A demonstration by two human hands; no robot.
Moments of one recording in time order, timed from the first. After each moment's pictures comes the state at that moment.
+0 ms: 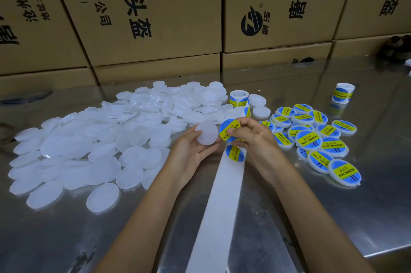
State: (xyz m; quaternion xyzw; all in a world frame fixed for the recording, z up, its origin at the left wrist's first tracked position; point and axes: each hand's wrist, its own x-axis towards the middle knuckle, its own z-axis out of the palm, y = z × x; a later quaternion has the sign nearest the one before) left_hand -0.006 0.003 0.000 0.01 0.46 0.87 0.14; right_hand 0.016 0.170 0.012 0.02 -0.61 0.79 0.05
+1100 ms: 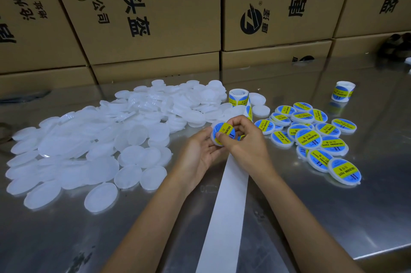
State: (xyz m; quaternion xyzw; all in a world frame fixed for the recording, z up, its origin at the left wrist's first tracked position) left_hand 0.011 0.024 0.010 0.02 0.49 0.86 0.17; right_hand 0.015 0.147 0.000 0.03 -0.74 0.64 0.21
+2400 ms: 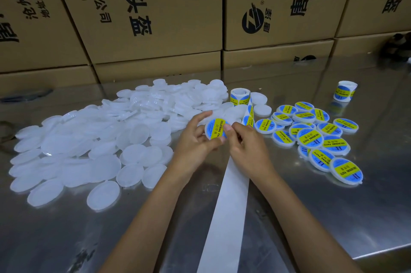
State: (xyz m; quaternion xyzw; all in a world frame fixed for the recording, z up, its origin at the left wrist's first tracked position) left_hand 0.007 0.012 0.007 0.10 0.69 0.72 0.00; right_hand 0.013 0.153 -0.010 0.05 -0.86 0.44 0.25
